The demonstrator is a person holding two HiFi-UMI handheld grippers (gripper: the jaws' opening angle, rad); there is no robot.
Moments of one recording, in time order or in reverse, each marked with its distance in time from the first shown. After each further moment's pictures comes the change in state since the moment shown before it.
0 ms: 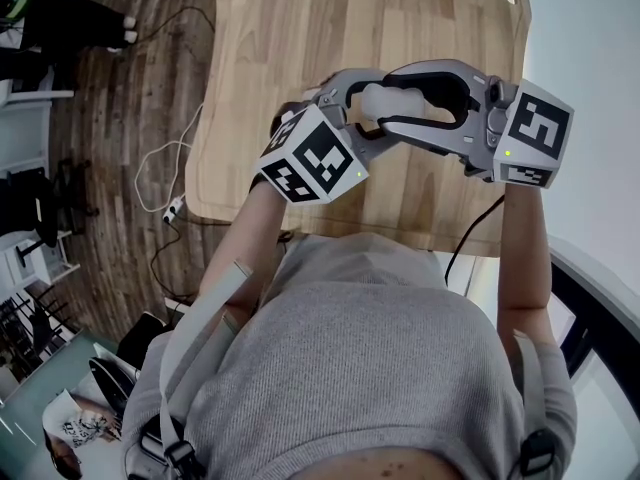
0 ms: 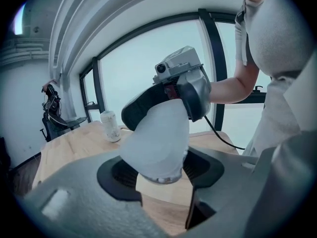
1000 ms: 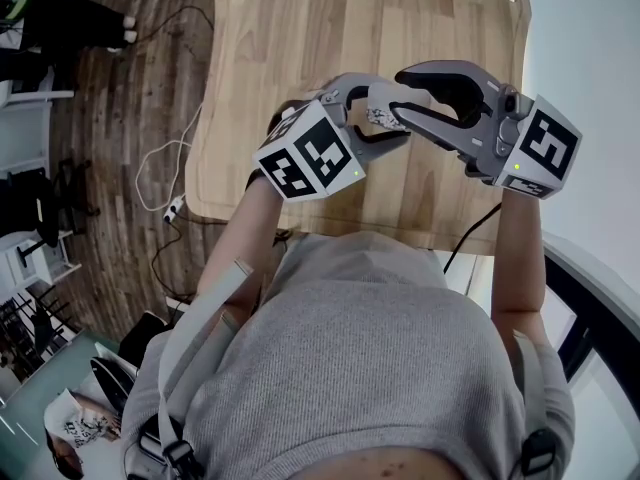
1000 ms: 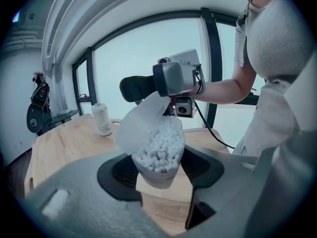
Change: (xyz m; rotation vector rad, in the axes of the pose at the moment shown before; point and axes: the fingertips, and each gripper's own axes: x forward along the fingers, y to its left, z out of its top) left arm 0.003 -0.011 -0.012 -0.030 0.057 -0.098; right arm -0.016 -0.007 0.008 -0.126 -0.132 -0.086
